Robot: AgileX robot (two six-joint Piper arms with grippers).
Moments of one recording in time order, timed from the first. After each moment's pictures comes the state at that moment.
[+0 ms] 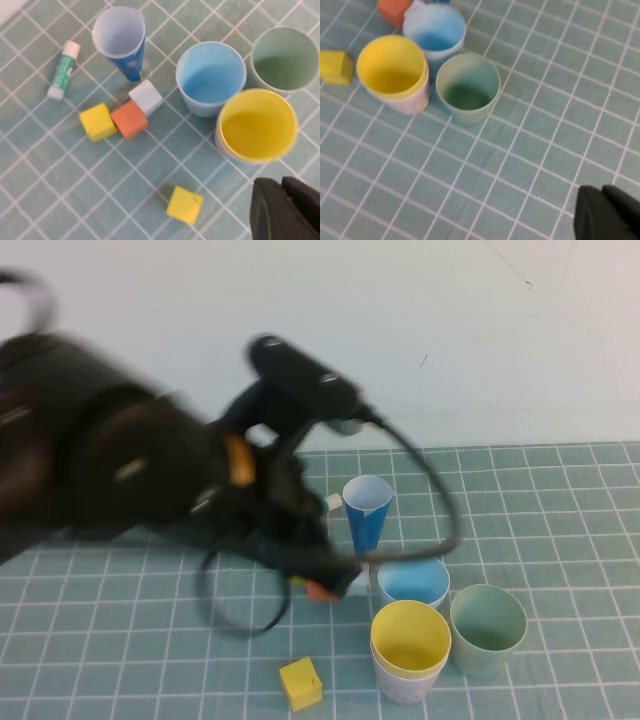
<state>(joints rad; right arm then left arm) 0.07 0.83 -0.78 0.26 0.98 -0.47 -0.78 1.38 -1.26 -0.02 0.85 0.02</state>
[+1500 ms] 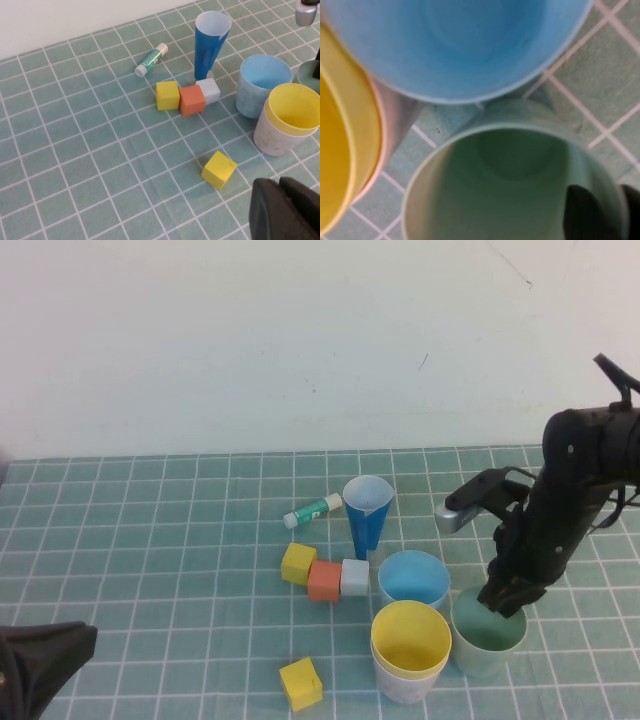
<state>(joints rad) 0.34 2.04 -1.32 0.17 0.89 -0.52 -0.78 0.58 -0.67 0.25 0.76 -0.42</state>
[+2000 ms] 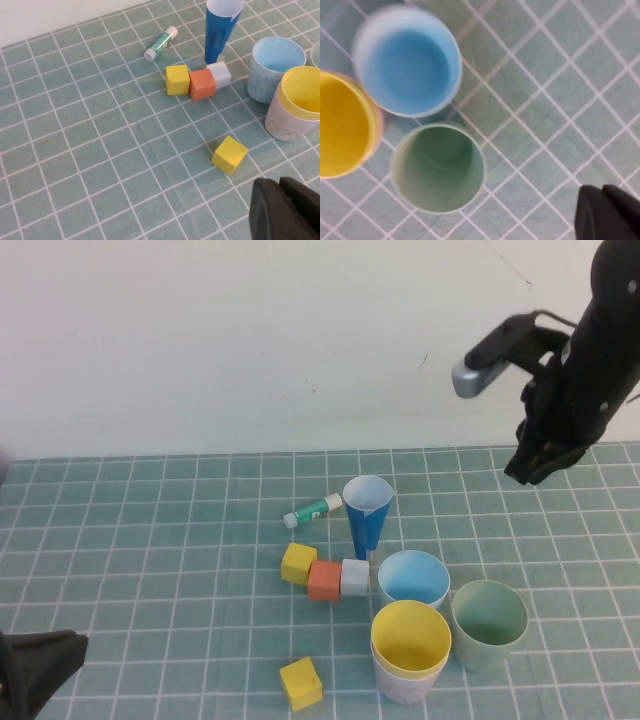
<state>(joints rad) 0.34 1.90 -1.68 0.03 1.22 -0.48 -0.78 0.58 -0.67 0.27 0.81 -0.42</state>
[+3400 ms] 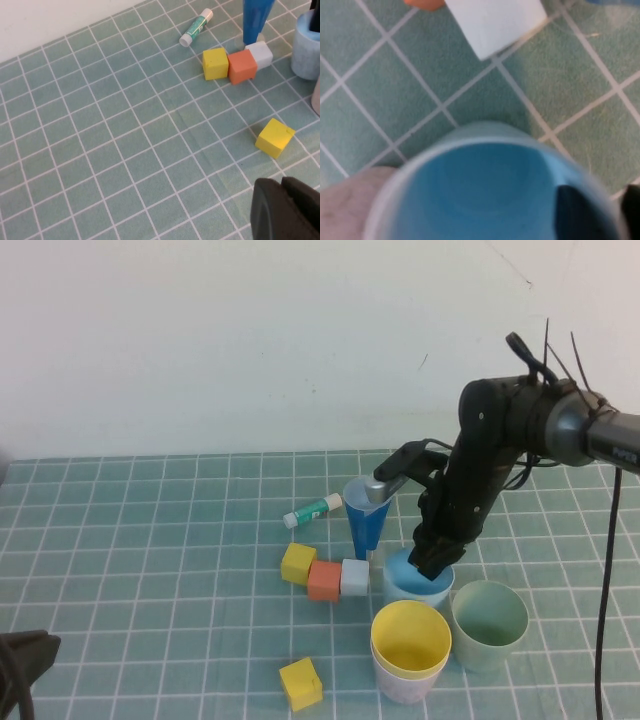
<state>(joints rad) 0.41 2.32 -1.77 0.22 1.05 -0.59 -0.78 0.58 -0.67 0.37 0.88 -0.40</state>
